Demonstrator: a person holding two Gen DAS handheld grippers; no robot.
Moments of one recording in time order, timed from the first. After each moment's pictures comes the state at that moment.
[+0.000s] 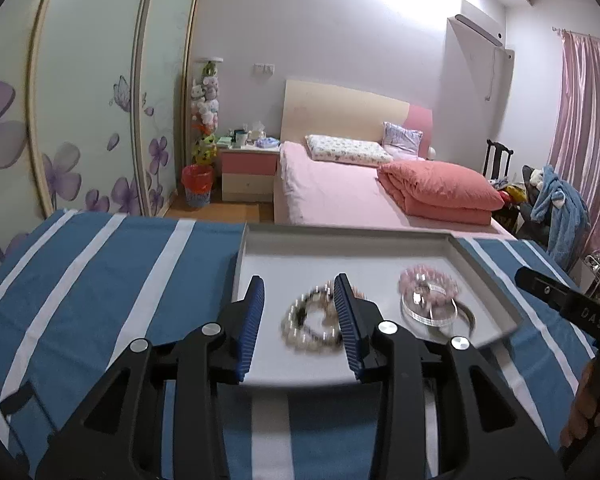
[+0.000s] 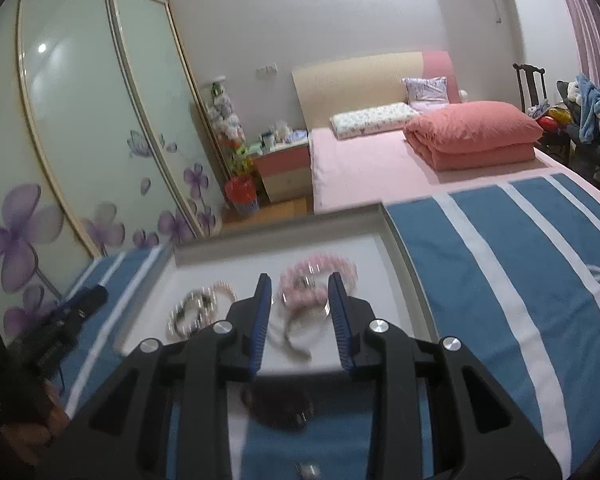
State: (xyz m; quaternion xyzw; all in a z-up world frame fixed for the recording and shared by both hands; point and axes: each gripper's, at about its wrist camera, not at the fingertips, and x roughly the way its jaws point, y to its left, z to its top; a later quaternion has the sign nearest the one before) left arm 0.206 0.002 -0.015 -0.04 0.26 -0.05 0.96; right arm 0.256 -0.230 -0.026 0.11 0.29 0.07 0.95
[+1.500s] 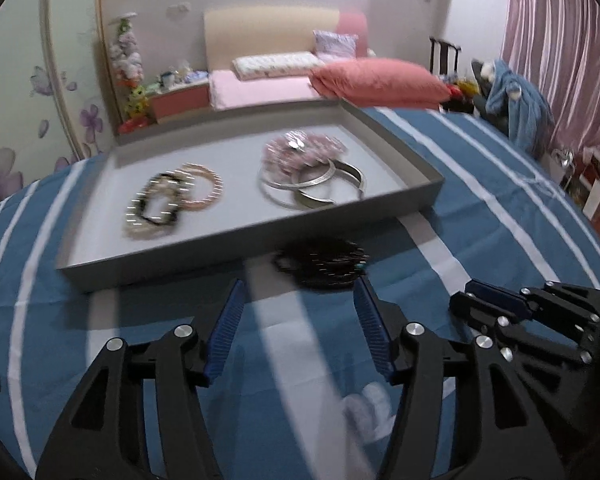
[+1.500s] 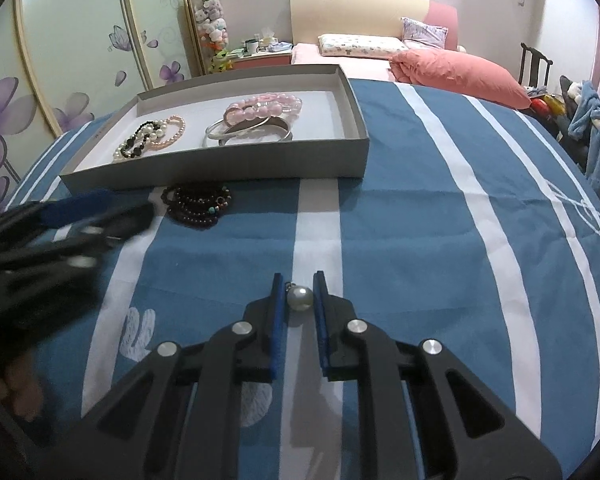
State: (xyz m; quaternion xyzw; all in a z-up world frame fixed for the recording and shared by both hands) left arm 0.190 -0.133 -0.076 0.06 0.40 -0.15 0.90; right arm 0.186 -0.250 -0.097 0.02 0.43 0.05 0.90
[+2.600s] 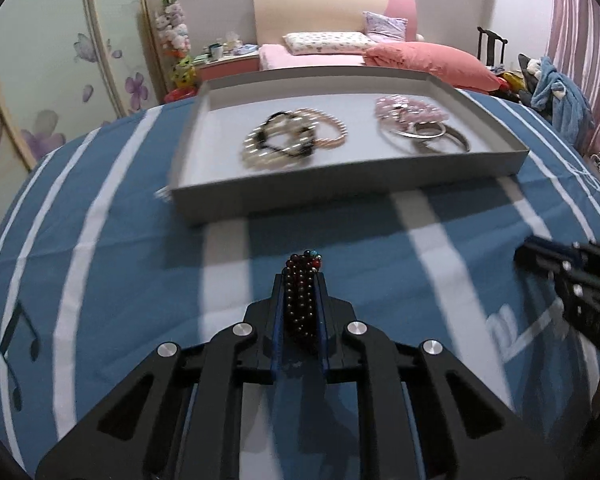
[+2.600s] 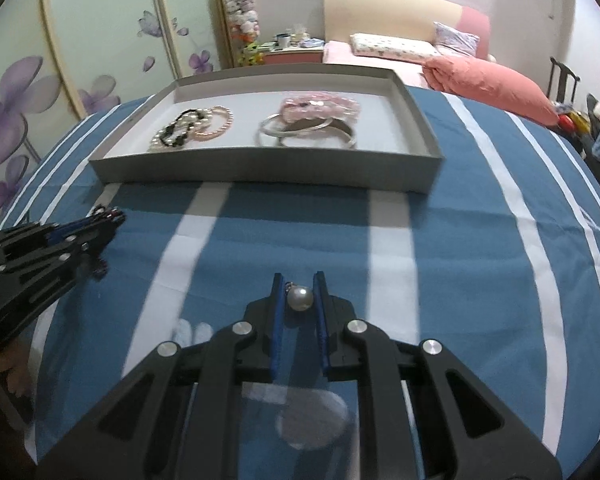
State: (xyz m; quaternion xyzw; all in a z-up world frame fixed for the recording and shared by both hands) left arm 0.167 -0.030 -0.086 0.06 0.43 -0.06 0.90; right arm 0.197 -0.208 -0.095 -0.01 0.43 0.09 0.90
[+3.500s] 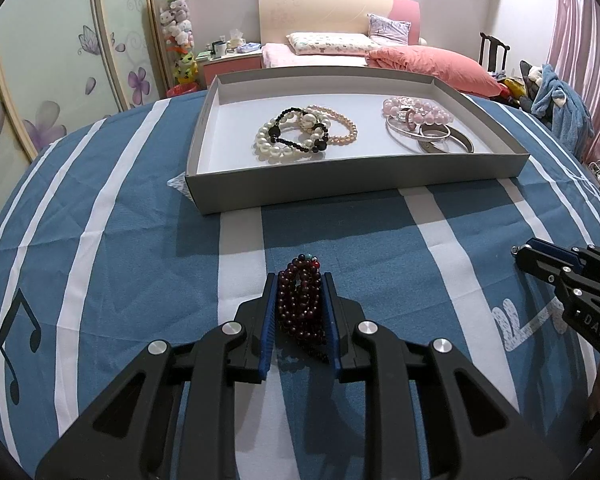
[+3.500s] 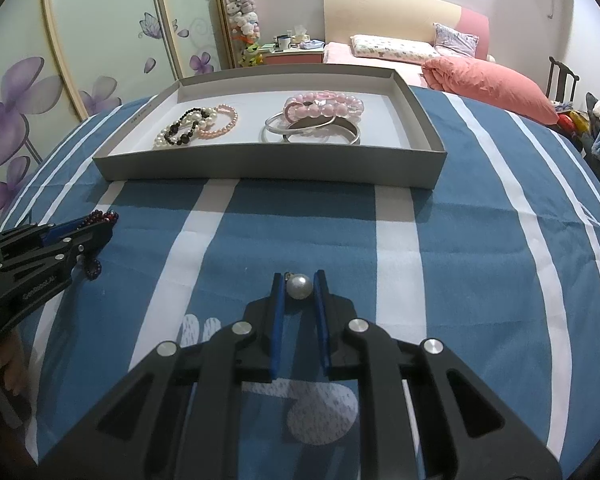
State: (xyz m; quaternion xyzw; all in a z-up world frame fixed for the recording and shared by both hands) left arm 0.169 -0.024 -0.086 0.04 0.43 -0.07 0.90; right arm 0.191 -0.210 -0.095 0.00 0.43 0.09 0.90
